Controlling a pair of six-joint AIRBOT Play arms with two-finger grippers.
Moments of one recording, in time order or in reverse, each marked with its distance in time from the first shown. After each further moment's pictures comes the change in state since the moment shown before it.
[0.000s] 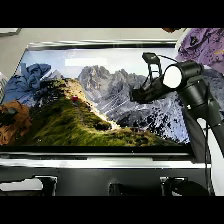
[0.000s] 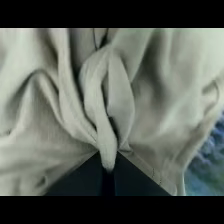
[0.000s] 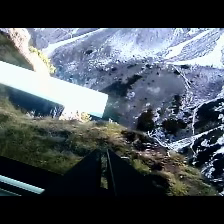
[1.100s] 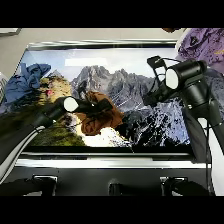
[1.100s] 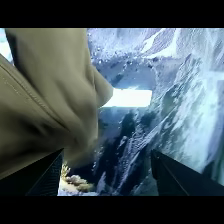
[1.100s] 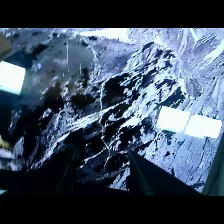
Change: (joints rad) left arm -1.112 0.064 0.004 -0.582 0.239 -0.203; right arm -0.024 0.000 0.000 -0.282 0.130 -0.107
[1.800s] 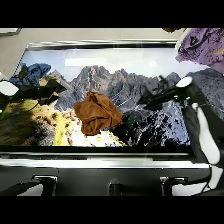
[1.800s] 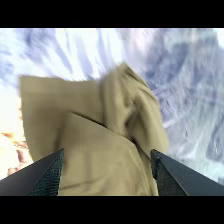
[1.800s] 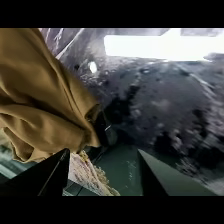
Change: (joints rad) left arm 0.552 0.179 0.001 0.001 -0.208 0.187; right arm -0.381 -0.359 -0.164 0.920 -0.225 -0.191
